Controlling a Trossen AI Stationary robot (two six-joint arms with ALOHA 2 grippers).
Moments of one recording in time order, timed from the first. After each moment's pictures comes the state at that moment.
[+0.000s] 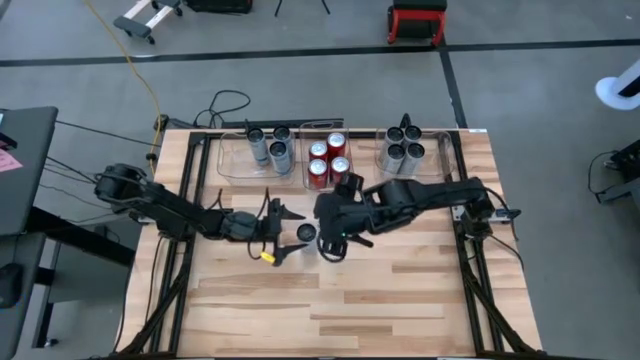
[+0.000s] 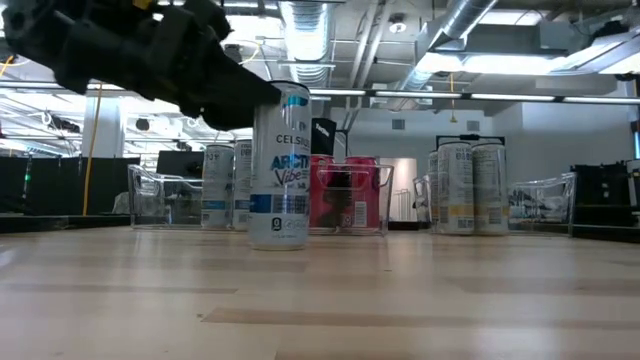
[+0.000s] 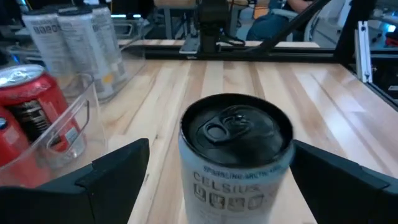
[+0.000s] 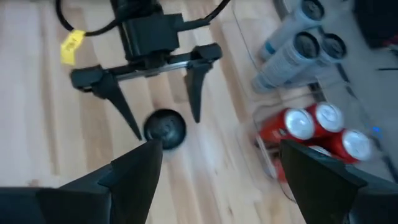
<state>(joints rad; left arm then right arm) -0.20 1.44 0.47 0.78 -0.32 -0.04 0.27 1.99 2.35 -1.36 0.49 0.32</state>
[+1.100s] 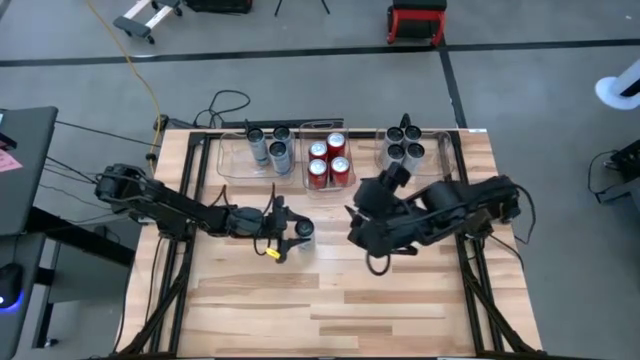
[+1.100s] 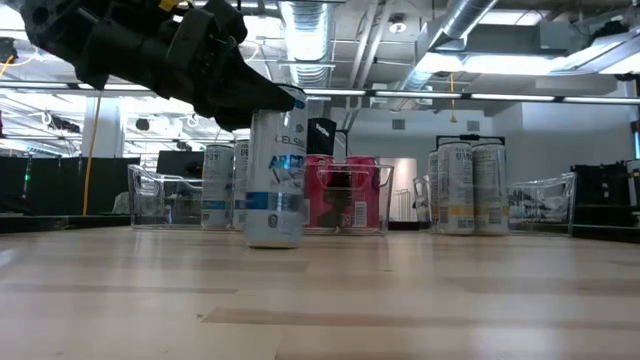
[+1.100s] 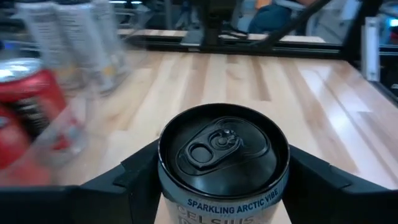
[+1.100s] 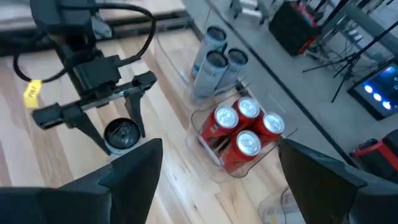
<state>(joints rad) -0.16 1.44 0.53 0.68 -0.27 -0.06 0.40 1.85 2.35 -1.57 0.86 0.61</state>
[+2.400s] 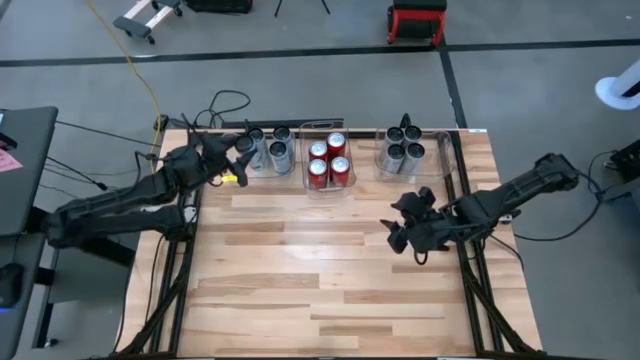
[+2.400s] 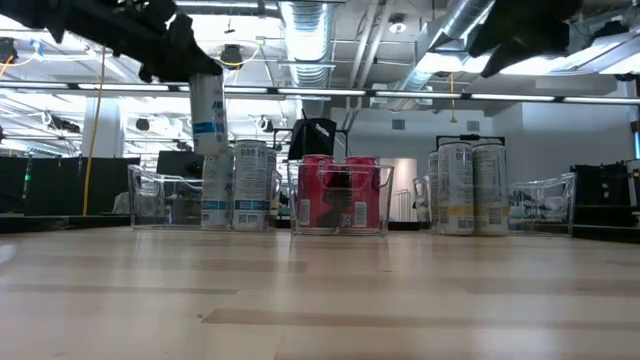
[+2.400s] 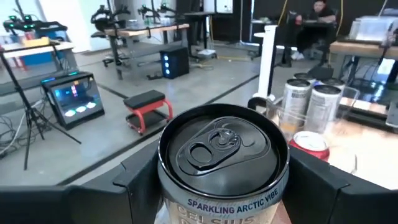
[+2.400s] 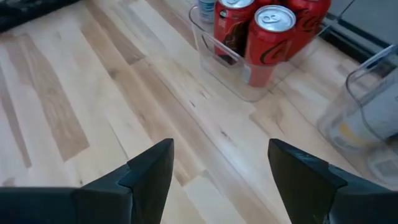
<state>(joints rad) 0.43 0.66 0.53 0.07 -0.35 0.03 0.44 1.15 1.01 -0.86 0.71 0.89</state>
